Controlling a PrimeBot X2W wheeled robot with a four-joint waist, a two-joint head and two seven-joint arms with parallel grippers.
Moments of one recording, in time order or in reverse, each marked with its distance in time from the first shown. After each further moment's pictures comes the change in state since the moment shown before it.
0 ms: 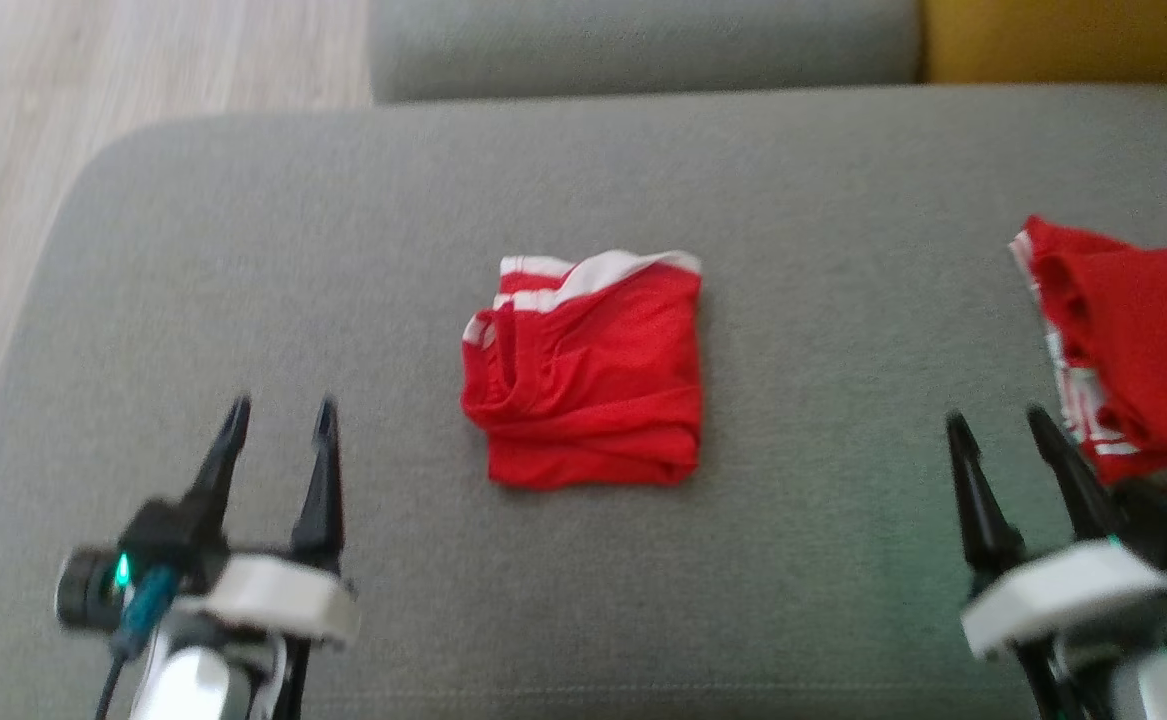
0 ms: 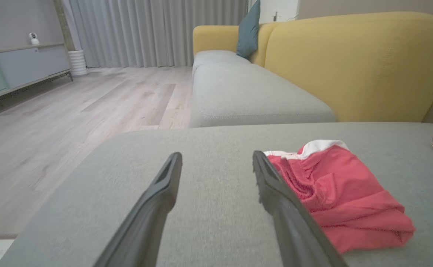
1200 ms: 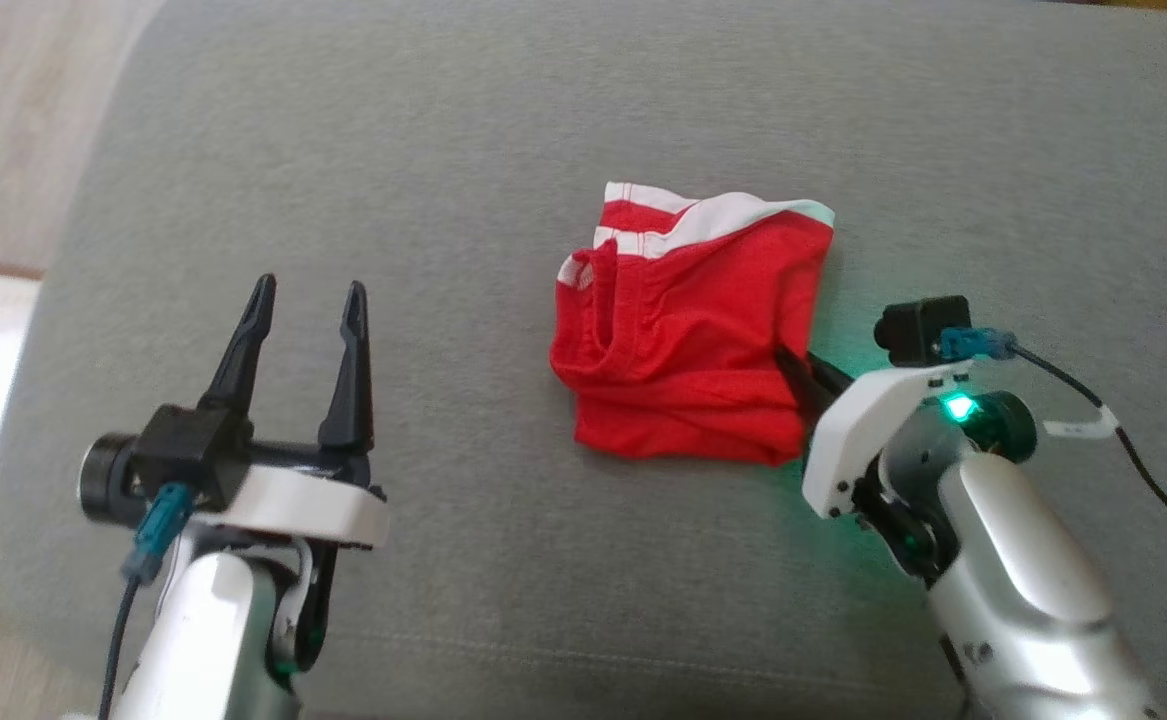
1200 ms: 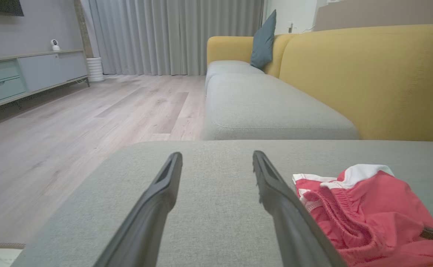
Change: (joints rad) left arm -0.189 -0.087 0.024 0.054 0.062 -0.082 -0.052; right arm -0.540 0.006 0.302 0.628 0.150 0.000 0.194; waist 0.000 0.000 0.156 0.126
